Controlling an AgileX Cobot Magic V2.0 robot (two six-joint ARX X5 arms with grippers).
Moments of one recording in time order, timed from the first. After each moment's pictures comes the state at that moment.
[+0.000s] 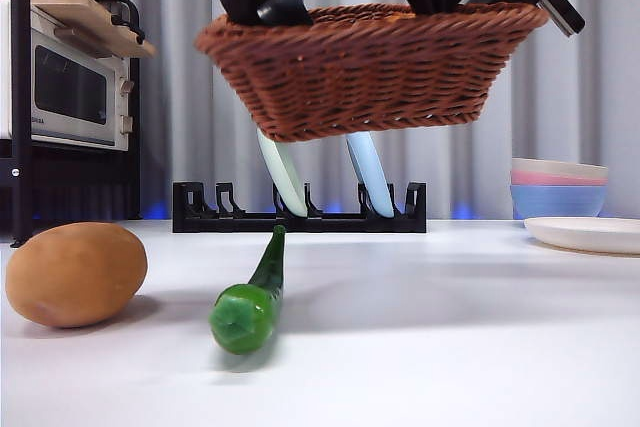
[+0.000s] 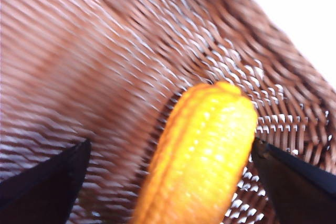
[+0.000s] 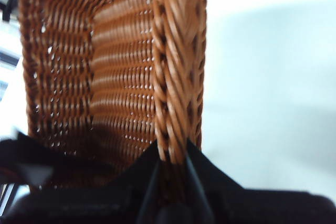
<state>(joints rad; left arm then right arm) -0.90 1.56 1.42 -0.68 -0.05 -0.16 0.34 1.39 1.24 -0.56 -0.48 0.33</state>
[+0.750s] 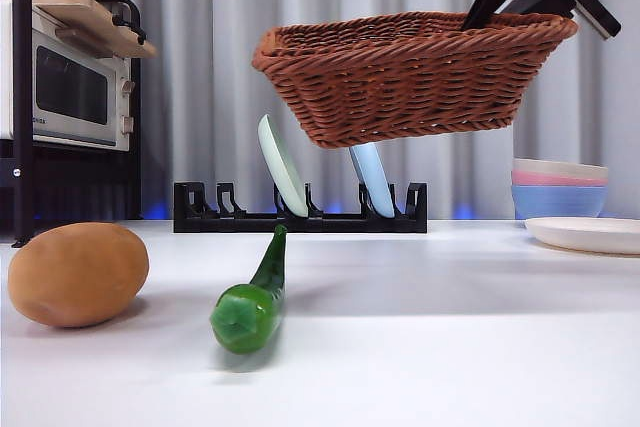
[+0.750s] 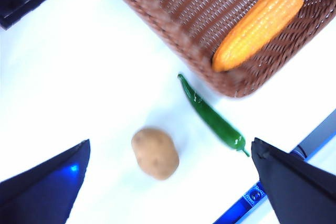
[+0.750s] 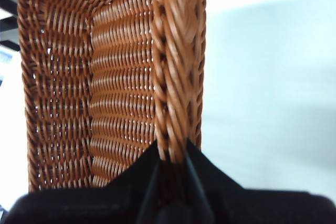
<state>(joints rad) -0.90 1.18 1.62 -1.34 -0.27 -0.14 0.22 1.39 1.24 -0.56 -0.49 0.31</state>
